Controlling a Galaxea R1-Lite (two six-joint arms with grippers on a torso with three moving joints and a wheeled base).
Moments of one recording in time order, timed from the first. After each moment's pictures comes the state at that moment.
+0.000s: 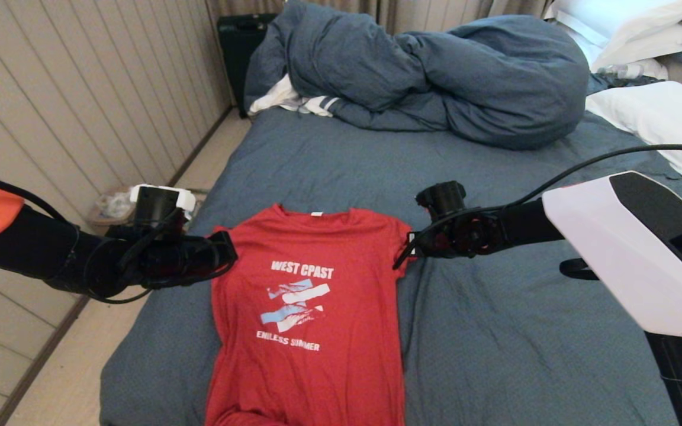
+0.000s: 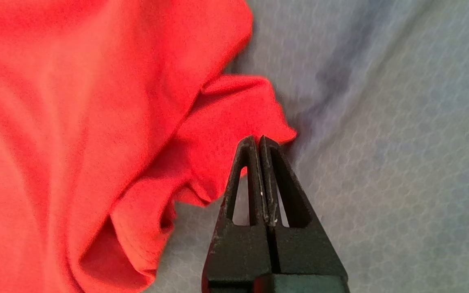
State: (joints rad) left arm -0.25 1.95 -1.02 -0.34 -0.13 -0.61; right arm 0.34 2.33 -1.69 0.02 -0.22 0.22
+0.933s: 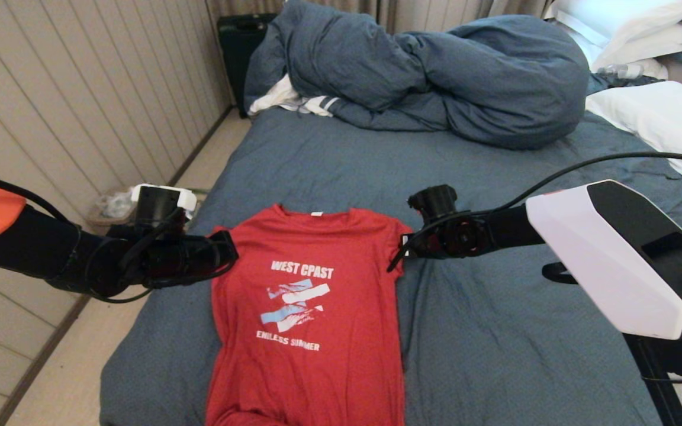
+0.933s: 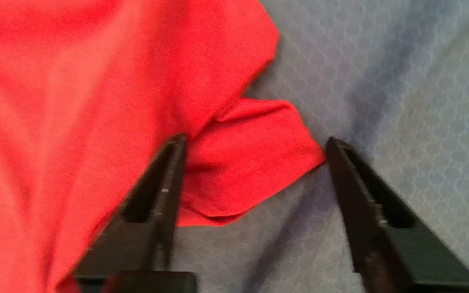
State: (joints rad) left arm -0.25 1.95 -1.02 -0.34 -0.13 -0.61; right arm 0.35 2.40 -1.76 0.02 -0.22 0.19
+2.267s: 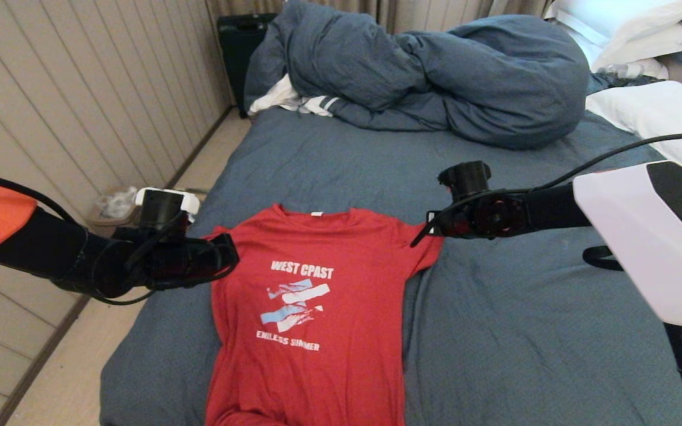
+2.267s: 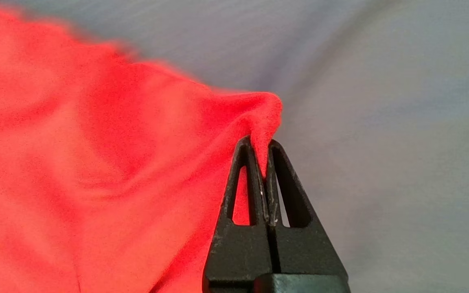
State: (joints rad) left arm -0.25 1.98 -1.03 -0.34 -0.13 -0.61; right arm 0.26 2.30 -1.74 0.02 -0.25 0.20
